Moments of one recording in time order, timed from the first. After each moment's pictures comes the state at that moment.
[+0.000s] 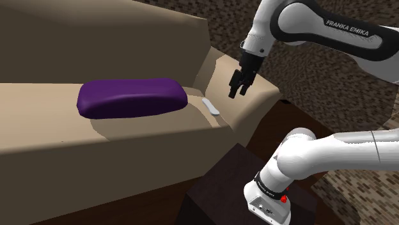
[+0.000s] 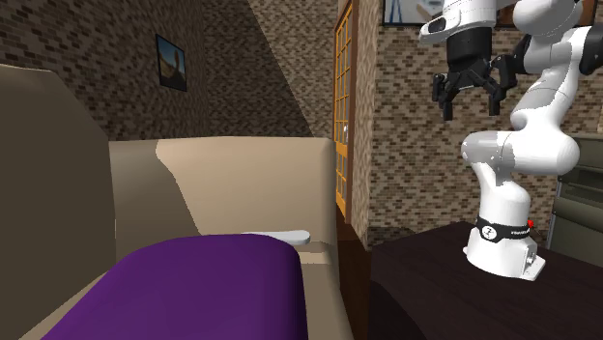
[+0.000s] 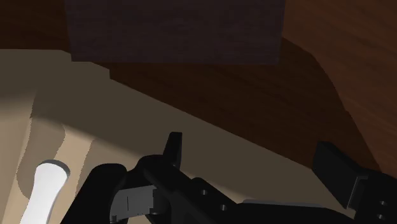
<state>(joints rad) 0.02 -0.83 0.02 -2.40 0.12 1.53 0.07</state>
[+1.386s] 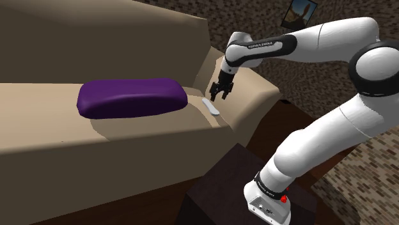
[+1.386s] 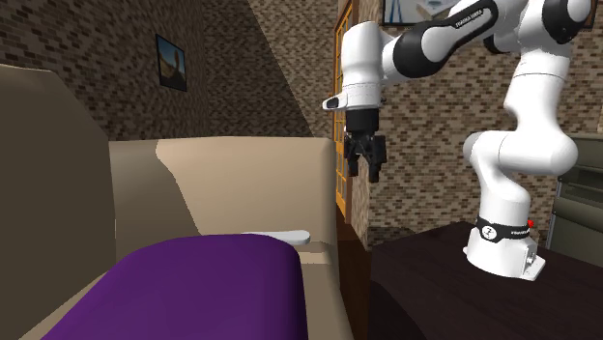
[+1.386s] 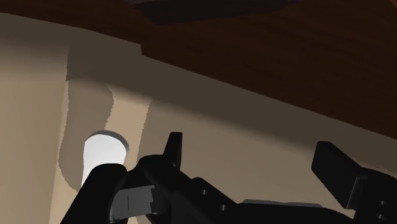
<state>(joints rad) -0.10 -0.30 -0.16 -2.37 0.01 2.03 -0.08</state>
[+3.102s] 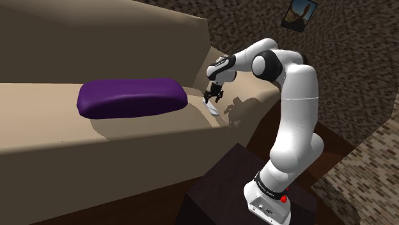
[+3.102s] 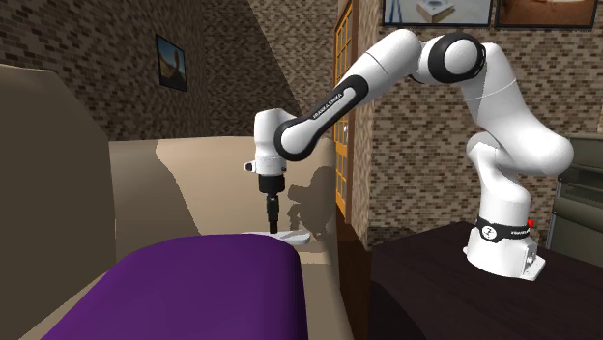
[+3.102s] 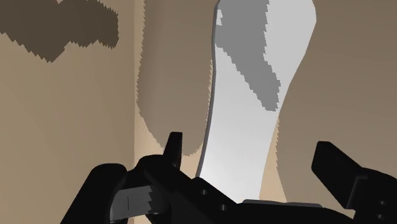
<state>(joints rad) -0.29 0.55 -0.26 -1.75 0.17 2.27 -0.26</state>
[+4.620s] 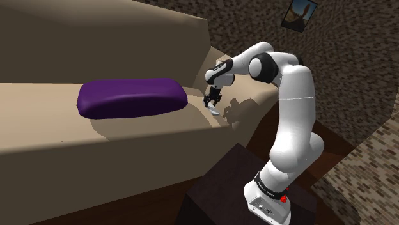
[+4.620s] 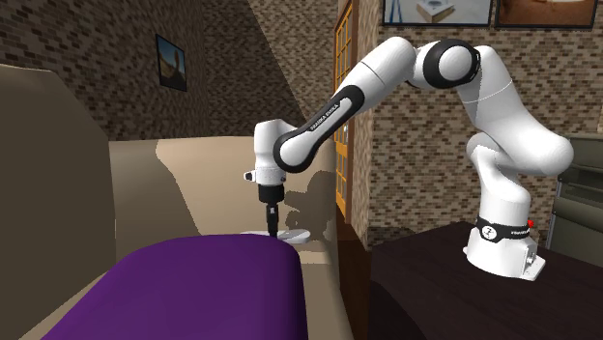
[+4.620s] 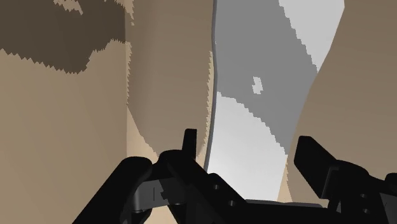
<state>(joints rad) -0.30 0.60 -0.25 -1.75 0.18 2.32 -0.27</state>
